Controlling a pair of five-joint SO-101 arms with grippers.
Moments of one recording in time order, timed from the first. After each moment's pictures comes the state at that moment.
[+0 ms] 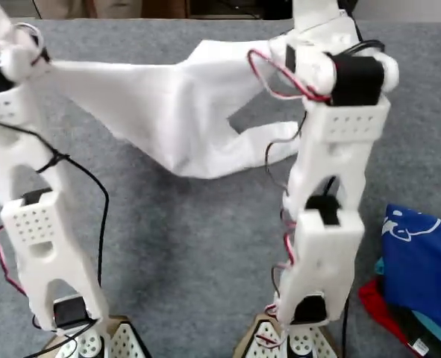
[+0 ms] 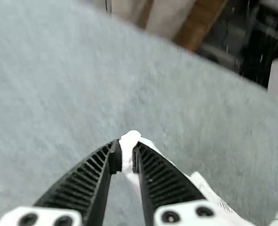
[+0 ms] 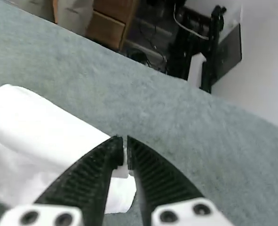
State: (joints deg) left arm -19.8 37.2 -92.9 100.3 1.0; right arm -8.5 22.9 -80.5 101.6 10.9
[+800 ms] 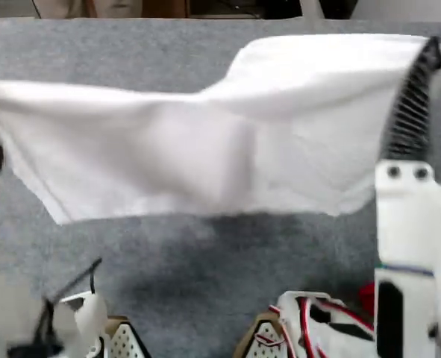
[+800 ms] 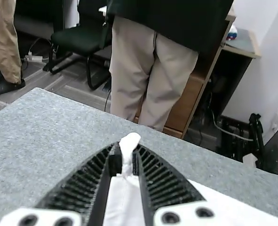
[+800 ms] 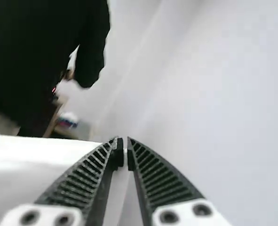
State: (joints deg) left arm -21.7 -30.8 -51.7 100.3 -0.5; right arm -0.1 -28.8 -67.3 82.1 18.9
